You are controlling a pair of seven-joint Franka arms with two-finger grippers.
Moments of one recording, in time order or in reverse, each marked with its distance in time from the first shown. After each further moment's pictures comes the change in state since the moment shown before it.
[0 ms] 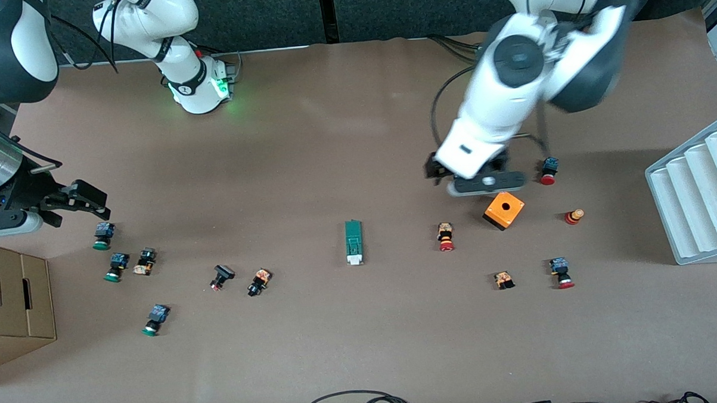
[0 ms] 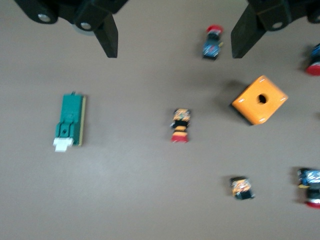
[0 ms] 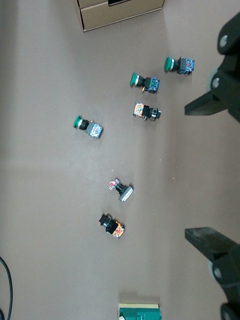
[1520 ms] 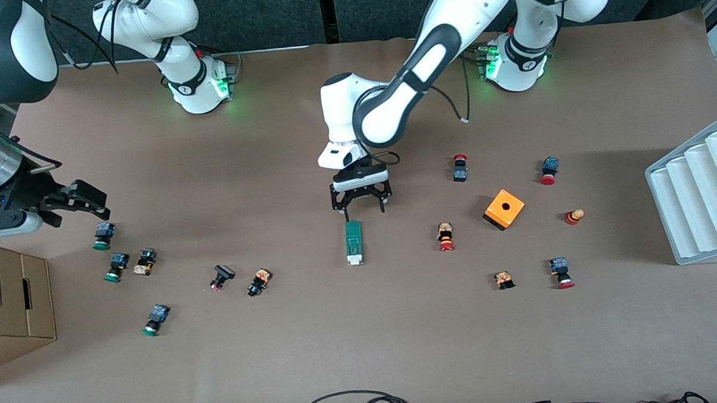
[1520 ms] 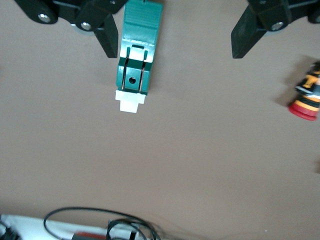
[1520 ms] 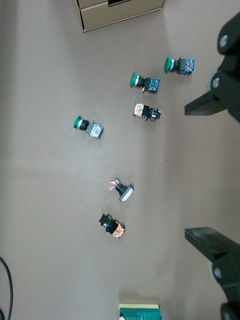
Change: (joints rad) left arm -0.362 0.436 0.000 -0.006 1.153 0.366 -1.337; right arm 0.000 0.000 -0.001 0.000 0.000 0.000 0.000
